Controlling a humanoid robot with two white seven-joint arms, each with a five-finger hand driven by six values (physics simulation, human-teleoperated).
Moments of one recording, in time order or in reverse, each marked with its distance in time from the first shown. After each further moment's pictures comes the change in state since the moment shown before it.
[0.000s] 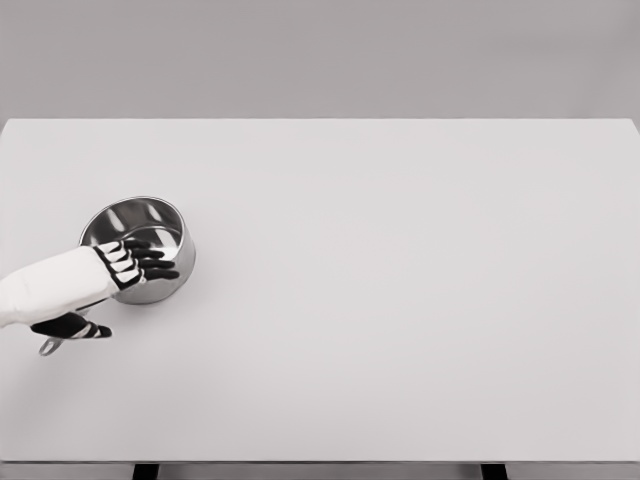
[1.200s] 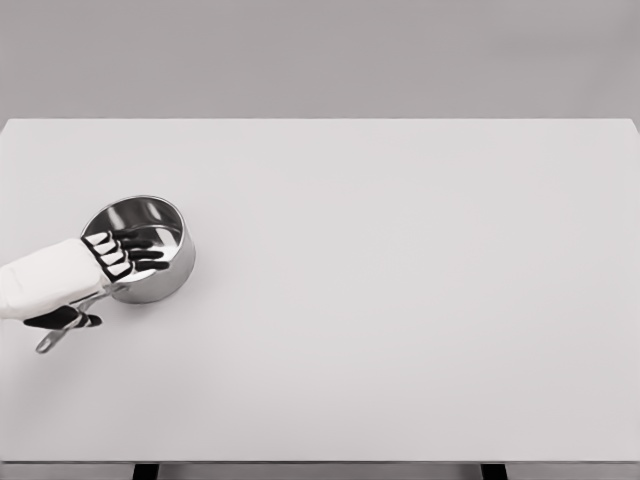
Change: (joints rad) left arm 0.052 -0.054 0.114 0.005 -0.109 0.000 -0.003; right arm 0.000 0.000 0.000 0.000 0.000 0.000 0.000
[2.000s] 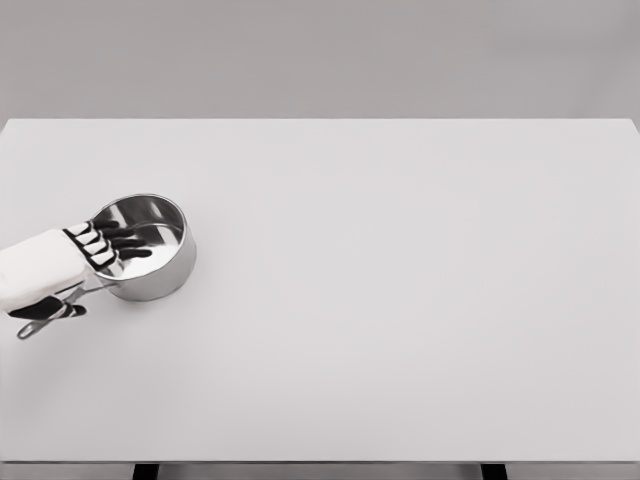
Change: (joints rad) left arm 0.021 -0.019 0.067 0.035 -0.033 0.000 -0.005; right arm 0.000 0.000 0.000 0.000 0.000 0.000 0.000
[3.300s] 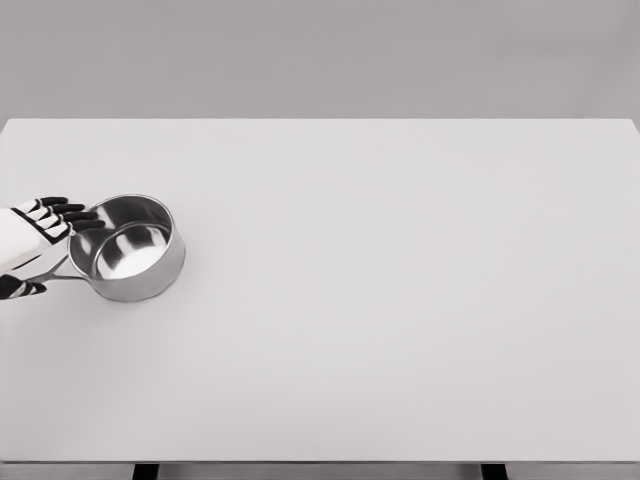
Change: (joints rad) left arm 0.006 -0.037 0.108 0.120 -0.034 0.000 -0.004; right arm 0.000 0.000 0.000 0.000 0.000 0.000 0.000
